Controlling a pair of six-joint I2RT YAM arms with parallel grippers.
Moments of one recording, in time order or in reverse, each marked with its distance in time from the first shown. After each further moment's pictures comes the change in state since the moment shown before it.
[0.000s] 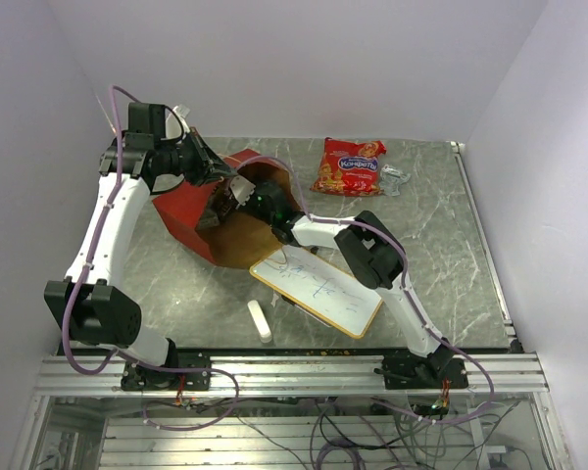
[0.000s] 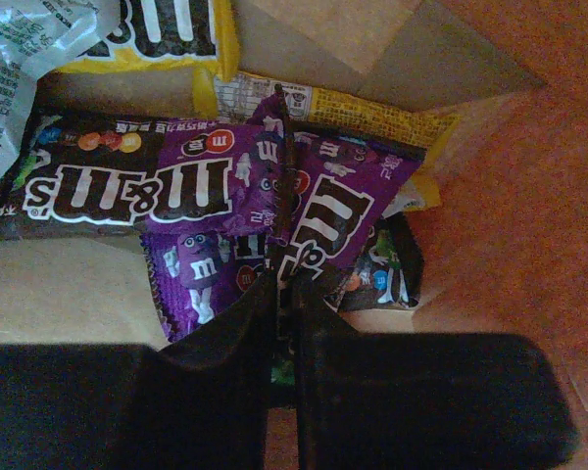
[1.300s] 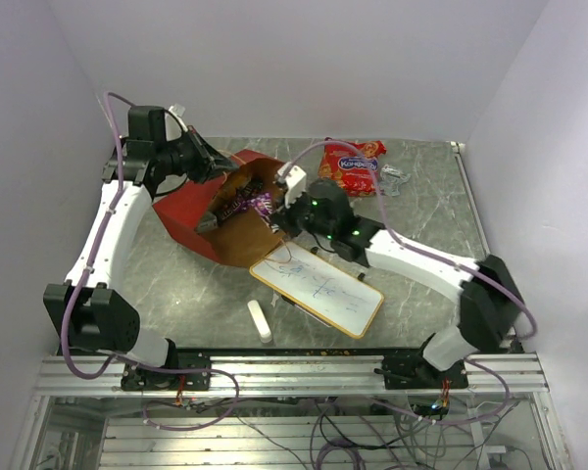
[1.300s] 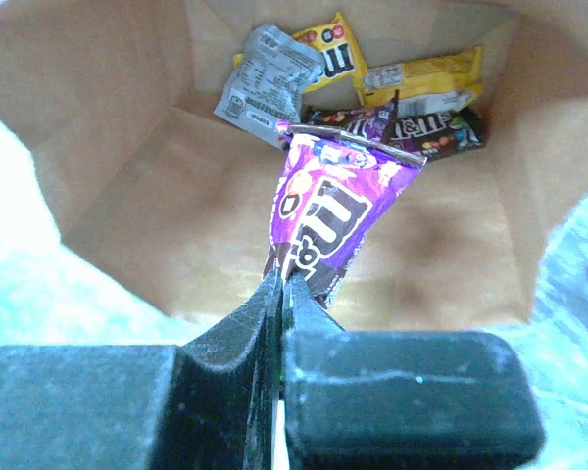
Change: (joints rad) left arm 0.000 -0.030 -0.090 0.189 -0.019 -0.121; right arm 0.040 -0.806 -0.514 -0.323 -0.200 0.513
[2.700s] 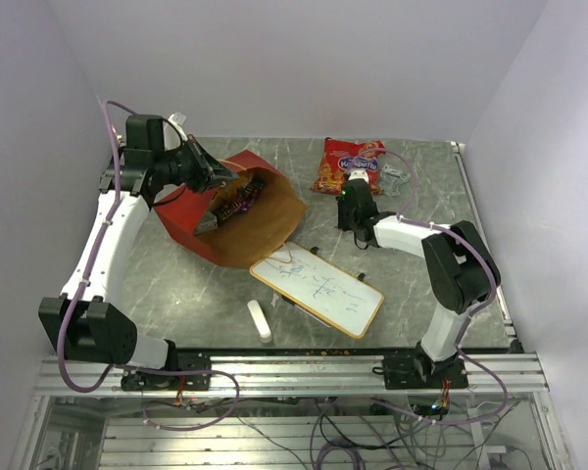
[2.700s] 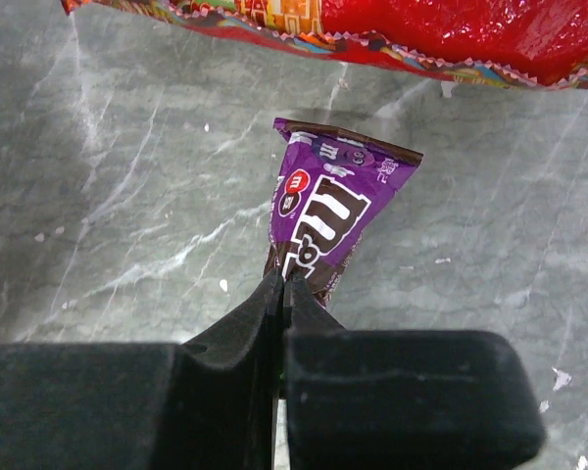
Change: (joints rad) left arm 0.000 -0.076 -0.088 -0.016 0.032 0.019; right arm -0.370 0.191 -0.142 -0.039 0.366 0.251
